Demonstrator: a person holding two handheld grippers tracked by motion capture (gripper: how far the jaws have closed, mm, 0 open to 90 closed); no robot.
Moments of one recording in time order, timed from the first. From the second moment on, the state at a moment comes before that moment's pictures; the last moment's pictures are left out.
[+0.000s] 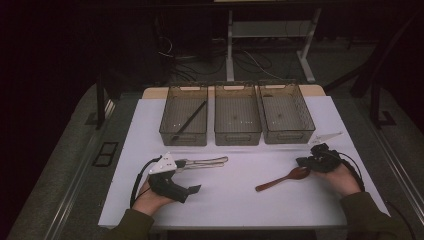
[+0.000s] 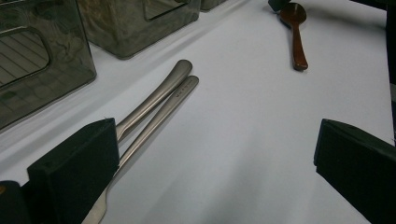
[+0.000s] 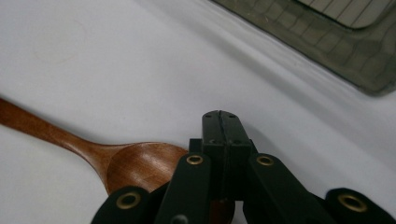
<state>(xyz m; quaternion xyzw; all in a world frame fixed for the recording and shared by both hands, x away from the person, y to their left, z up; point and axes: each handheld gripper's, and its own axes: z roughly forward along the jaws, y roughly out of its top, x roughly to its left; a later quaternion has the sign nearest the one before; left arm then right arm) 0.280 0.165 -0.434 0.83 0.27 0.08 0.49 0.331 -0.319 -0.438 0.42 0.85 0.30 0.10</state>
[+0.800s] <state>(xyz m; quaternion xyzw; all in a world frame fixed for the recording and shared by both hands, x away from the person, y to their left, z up) 0.280 0.165 -0.434 0.83 0.27 0.08 0.49 0.293 -0.332 -0.427 0.39 0.85 0.35 0.09</state>
